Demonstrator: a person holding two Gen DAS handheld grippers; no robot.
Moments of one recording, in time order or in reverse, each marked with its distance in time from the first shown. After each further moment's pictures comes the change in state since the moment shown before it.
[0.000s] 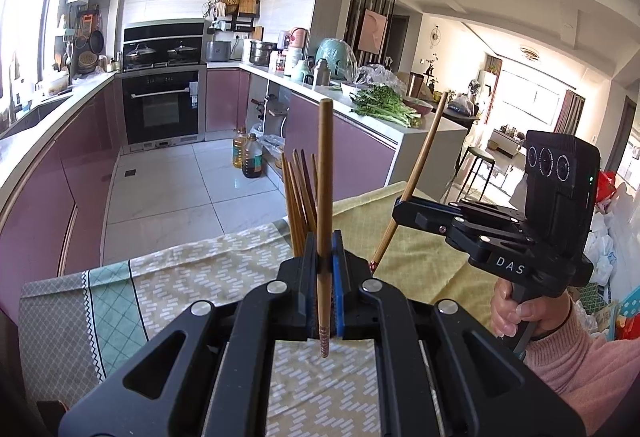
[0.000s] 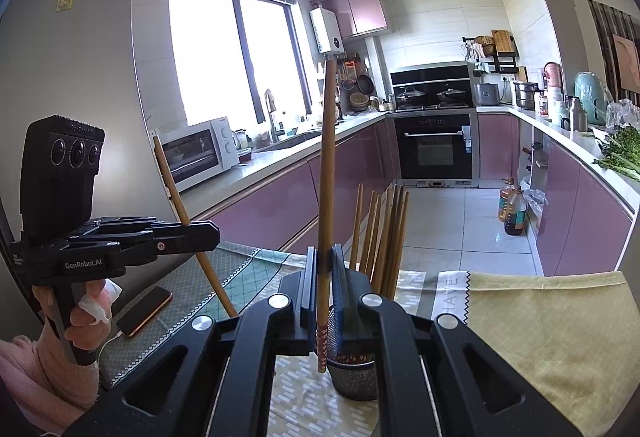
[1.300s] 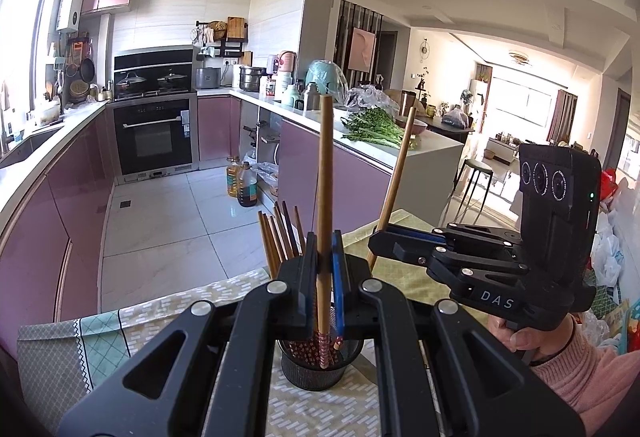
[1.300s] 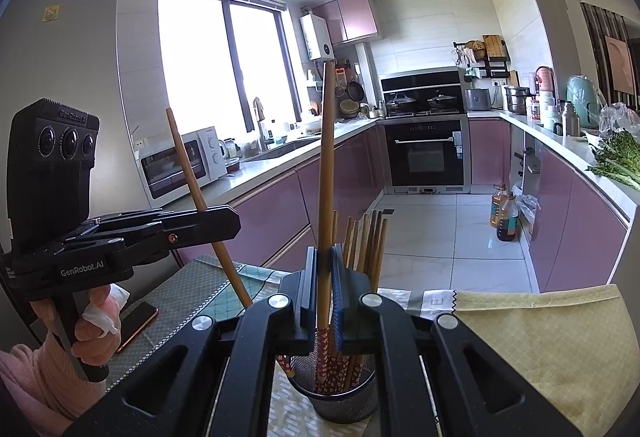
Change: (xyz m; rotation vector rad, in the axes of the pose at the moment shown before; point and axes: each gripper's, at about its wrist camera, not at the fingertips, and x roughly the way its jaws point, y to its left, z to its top) left arm 0.020 -0.028 0.022 0.054 -0.079 -0.009; right arm 0.008 -0.012 0.013 0.009 -0.020 -0.032
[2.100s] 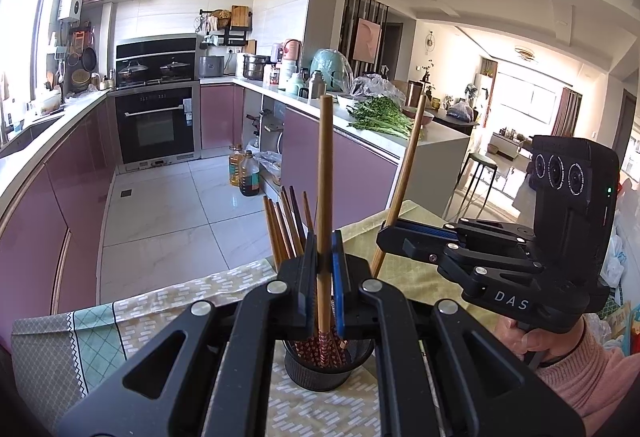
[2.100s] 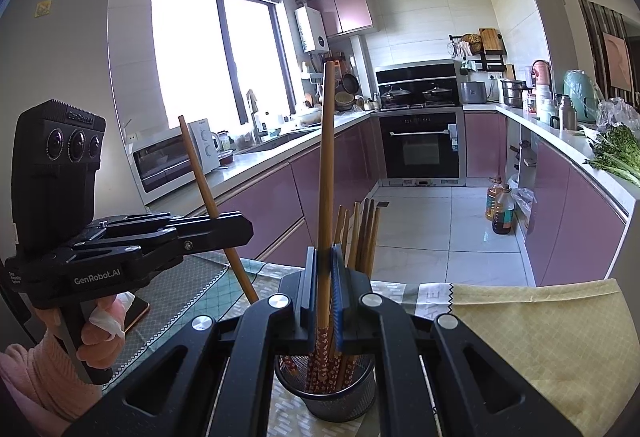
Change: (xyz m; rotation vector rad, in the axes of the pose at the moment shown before) left arm 0.020 0.010 0.004 -0.018 0.040 0.007; right arm 0.011 0.003 -0.005 0.003 0.029 -0.021
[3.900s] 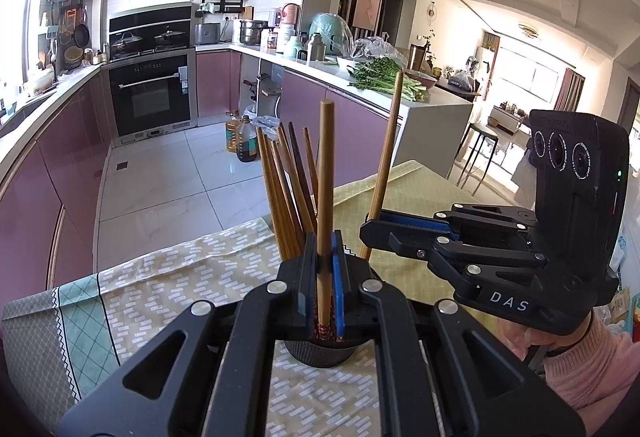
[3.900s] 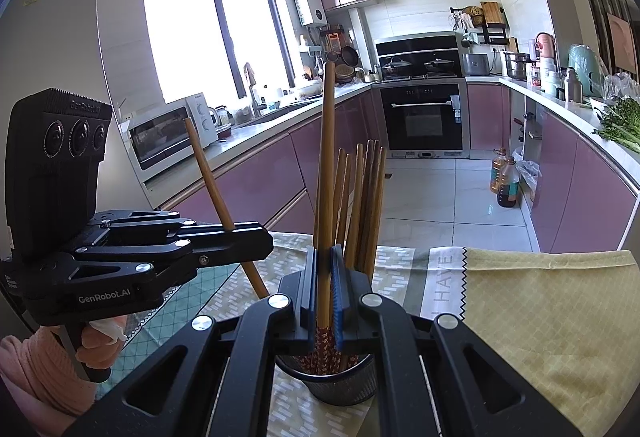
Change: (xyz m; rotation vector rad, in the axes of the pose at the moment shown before) left arm 0.033 0.005 -0.020 -0.002 0.129 -0.009; right arm 0.030 -0.011 -0.022 0.025 0.100 0.010
